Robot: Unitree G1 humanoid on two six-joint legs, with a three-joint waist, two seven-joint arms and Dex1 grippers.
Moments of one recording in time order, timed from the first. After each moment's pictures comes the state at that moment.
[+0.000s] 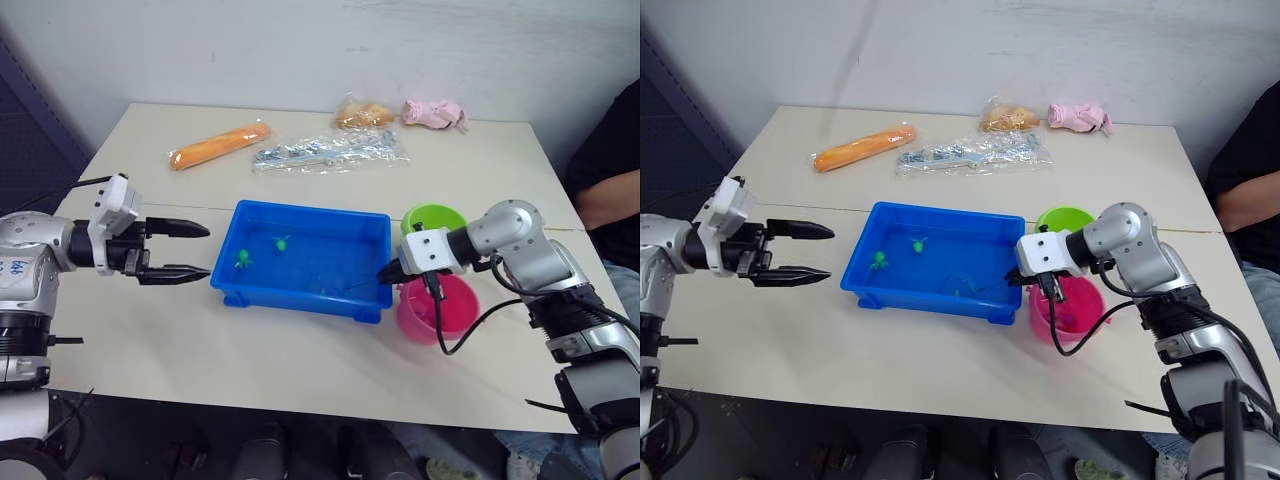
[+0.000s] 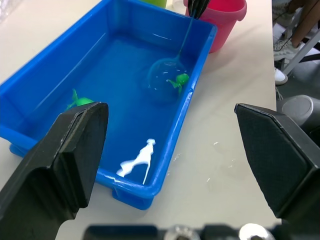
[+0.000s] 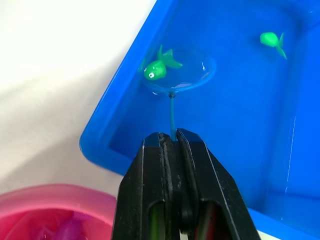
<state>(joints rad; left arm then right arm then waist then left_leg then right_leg) -0.65 0.94 0.09 0.39 -0.45 0.29 -1.50 -0.83 -0.70 0.34 0.32 0.02 -0.13 1.45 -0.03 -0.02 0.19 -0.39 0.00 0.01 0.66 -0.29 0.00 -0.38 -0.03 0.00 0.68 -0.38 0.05</state>
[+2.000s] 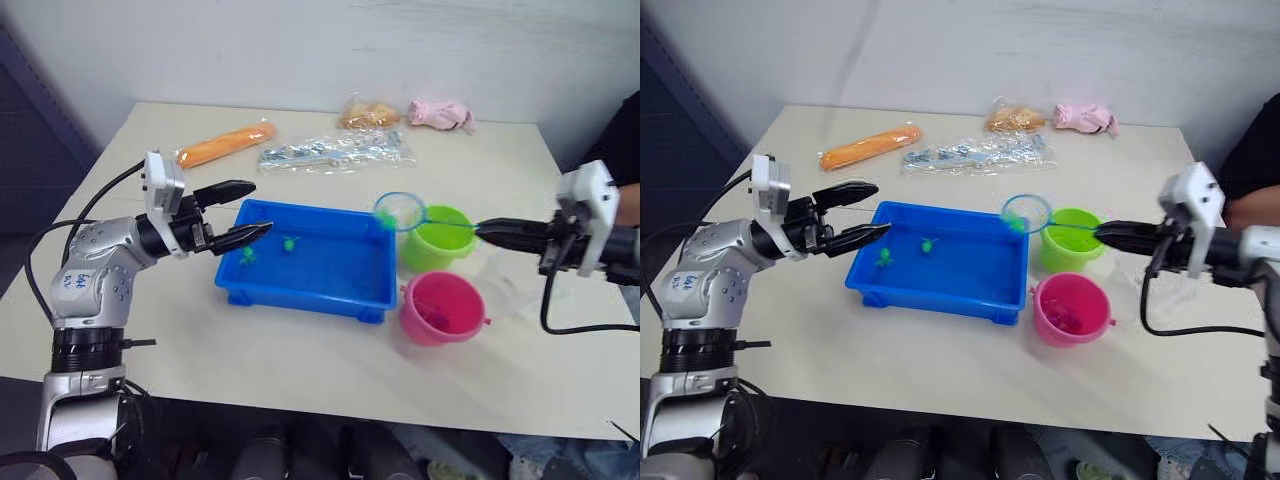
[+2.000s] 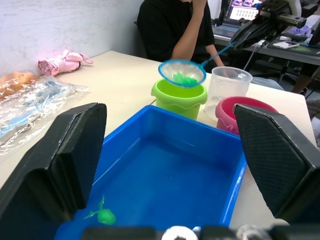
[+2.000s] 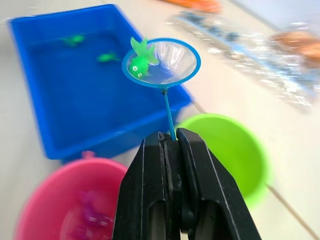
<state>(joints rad) -0.60 0.60 0.19 0.10 -0.56 0.40 -1.07 -0.40 -0.98 -0.34 -0.08 0.43 0.56 1.16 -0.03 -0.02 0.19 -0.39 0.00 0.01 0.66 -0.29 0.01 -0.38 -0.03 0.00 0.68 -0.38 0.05</state>
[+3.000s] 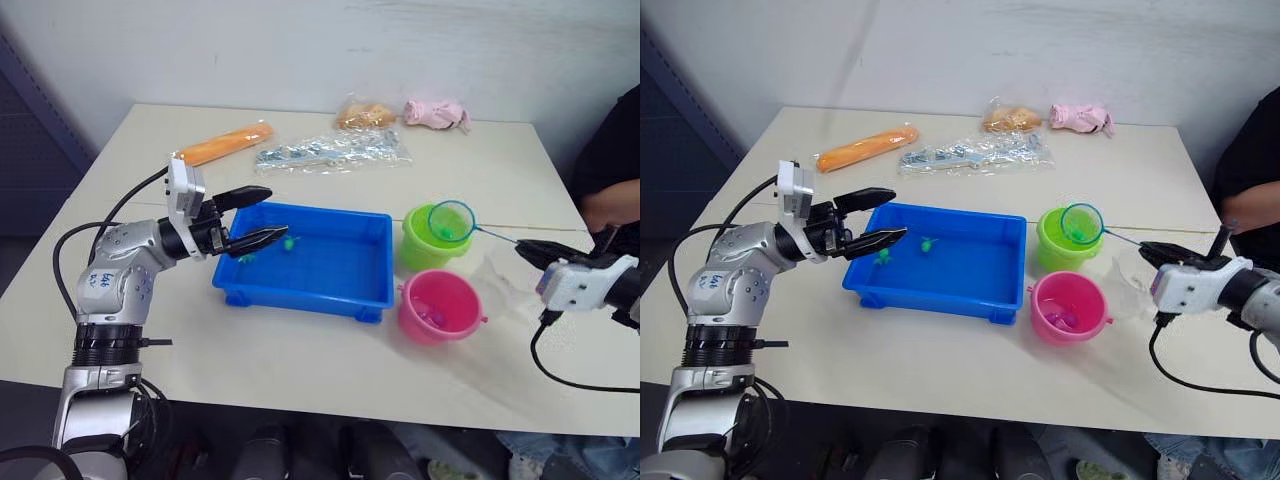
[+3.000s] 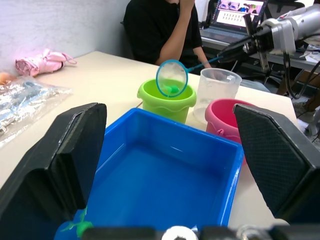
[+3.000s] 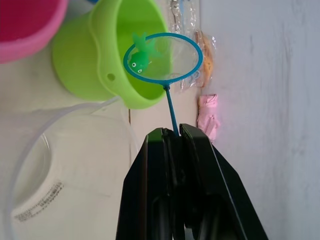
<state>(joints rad) -0.62 0.55 0.14 0.13 -0.56 0.36 -1.08 -0.15 -1.03 -0.29 0.29 -0.44 -0.84 0.47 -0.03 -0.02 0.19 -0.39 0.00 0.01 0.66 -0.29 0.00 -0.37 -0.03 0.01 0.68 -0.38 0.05</state>
